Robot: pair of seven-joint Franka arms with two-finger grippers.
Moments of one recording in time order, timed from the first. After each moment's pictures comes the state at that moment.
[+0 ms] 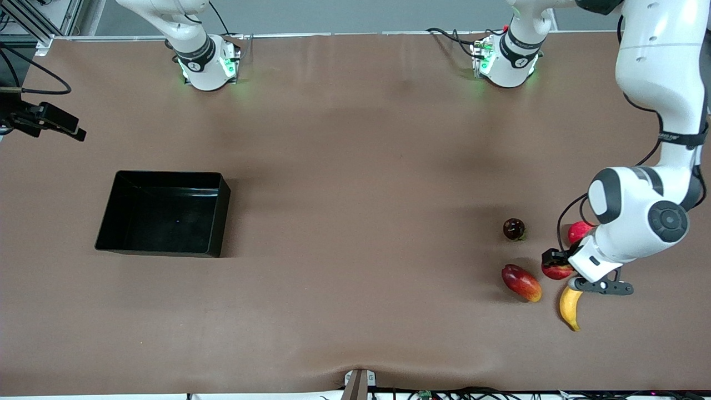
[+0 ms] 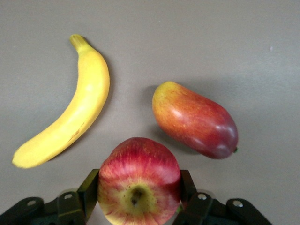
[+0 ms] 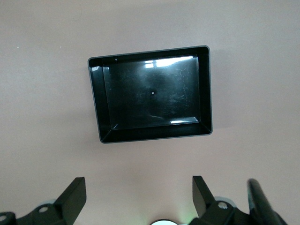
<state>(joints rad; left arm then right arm) 0.04 0.58 -0.05 -1.60 0.00 2.24 0.11 -0.12 -0.07 0.04 -1.63 0.05 1.49 0.05</state>
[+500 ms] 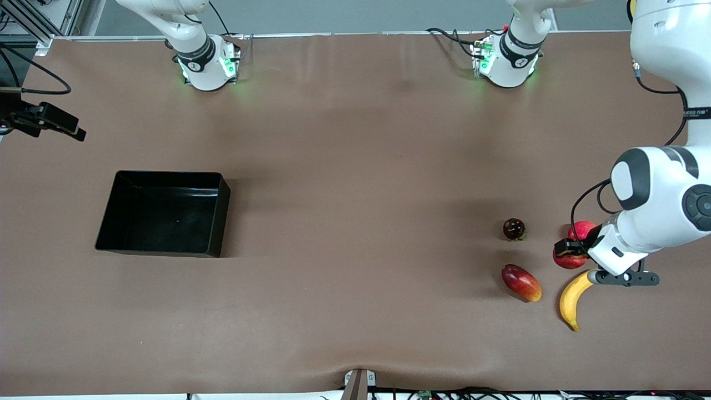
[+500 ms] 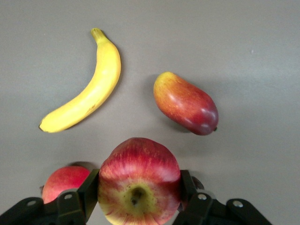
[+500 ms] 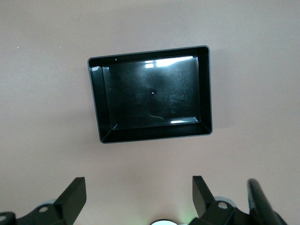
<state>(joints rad) 0.04 0.48 -0.05 -1.59 0.00 2.09 0.03 -0.12 -0.07 0.04 -1.63 0.05 1.49 0.05</state>
